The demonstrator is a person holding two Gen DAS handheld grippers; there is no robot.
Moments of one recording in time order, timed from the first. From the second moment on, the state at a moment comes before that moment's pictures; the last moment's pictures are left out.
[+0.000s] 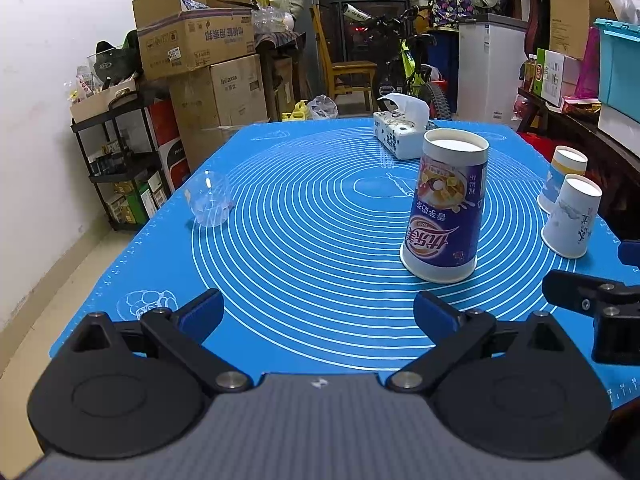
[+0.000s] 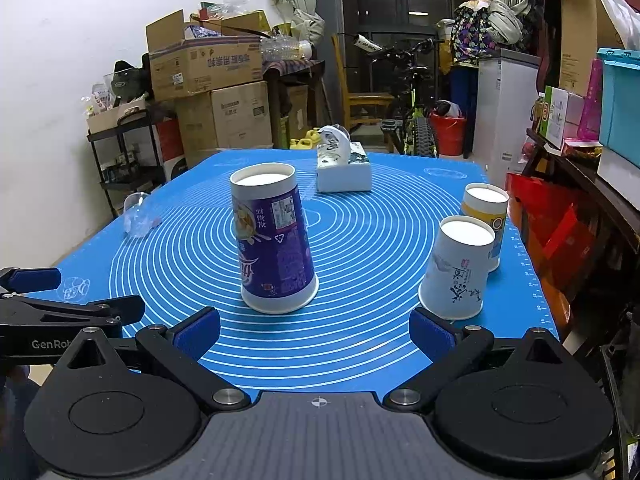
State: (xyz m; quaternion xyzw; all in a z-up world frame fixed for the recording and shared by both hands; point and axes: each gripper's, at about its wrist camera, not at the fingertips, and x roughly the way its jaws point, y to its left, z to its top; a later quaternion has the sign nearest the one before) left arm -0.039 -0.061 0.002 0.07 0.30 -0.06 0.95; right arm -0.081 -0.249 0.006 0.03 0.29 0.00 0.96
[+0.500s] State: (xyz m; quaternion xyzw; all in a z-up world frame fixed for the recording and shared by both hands) left arm -0.038 -0.062 0.000 0.07 0.30 -0.06 0.95; right arm -0.082 -0.250 0.006 0.04 0.29 0.01 0.96
